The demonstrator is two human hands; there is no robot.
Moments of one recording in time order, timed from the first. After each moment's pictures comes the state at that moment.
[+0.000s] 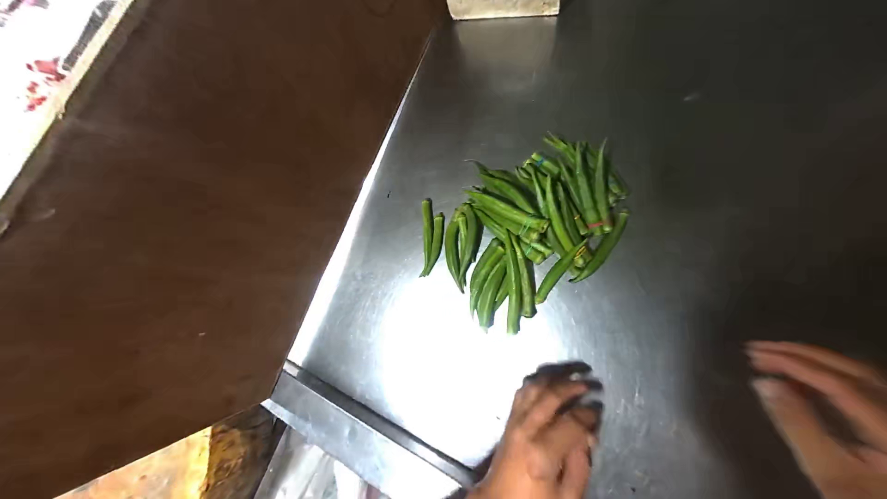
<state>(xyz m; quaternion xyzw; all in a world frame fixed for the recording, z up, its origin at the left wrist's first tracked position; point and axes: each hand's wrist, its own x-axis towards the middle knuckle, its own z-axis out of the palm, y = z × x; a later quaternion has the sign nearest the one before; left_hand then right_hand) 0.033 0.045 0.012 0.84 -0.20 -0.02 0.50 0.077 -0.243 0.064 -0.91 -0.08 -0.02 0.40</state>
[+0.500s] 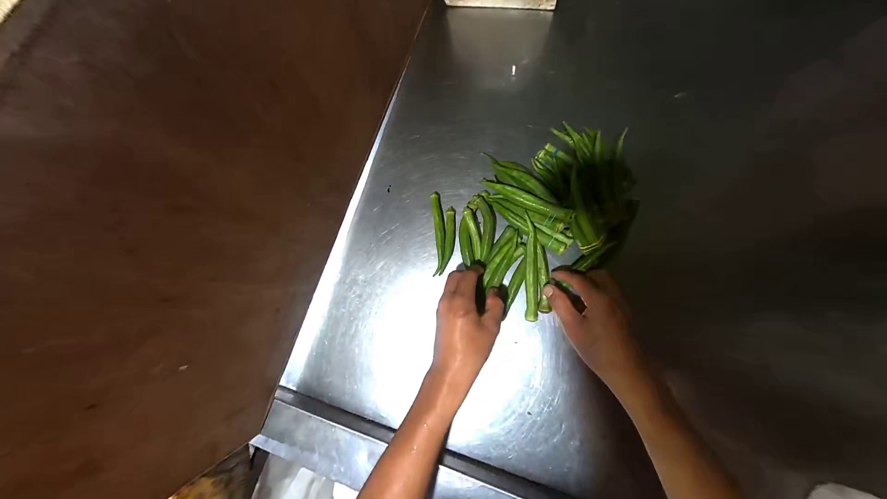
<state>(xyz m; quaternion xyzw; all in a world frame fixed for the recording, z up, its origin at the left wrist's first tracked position) 0.157 0.144 0.022 0.91 0.01 -0.02 0.41 0.142 -0.044 0.013 -0.94 0.07 0.00 0.33</state>
